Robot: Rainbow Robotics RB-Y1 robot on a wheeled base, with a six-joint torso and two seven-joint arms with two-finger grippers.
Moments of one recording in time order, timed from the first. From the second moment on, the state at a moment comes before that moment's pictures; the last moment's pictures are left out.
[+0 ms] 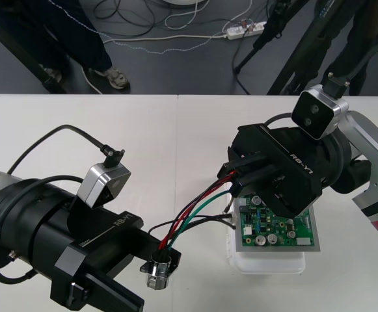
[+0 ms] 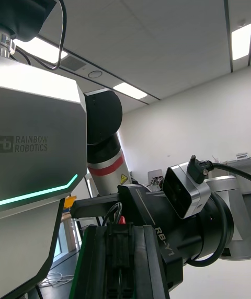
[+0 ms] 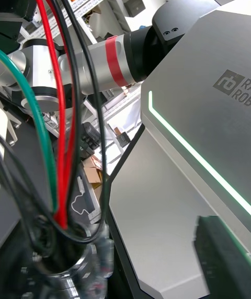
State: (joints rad) right arm -0.46 -0.54 0.39 -1.59 0.52 -1.56 -0.16; left arm -0.06 0.56 -0.18 -2.10 -0.94 -1.54 1.04
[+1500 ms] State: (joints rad) right arm -0.33 -0.68 0.24 -1.59 0.46 -1.56 -0.16; left arm -0.06 0.63 0.13 -2.10 -1.05 -1.54 1.03
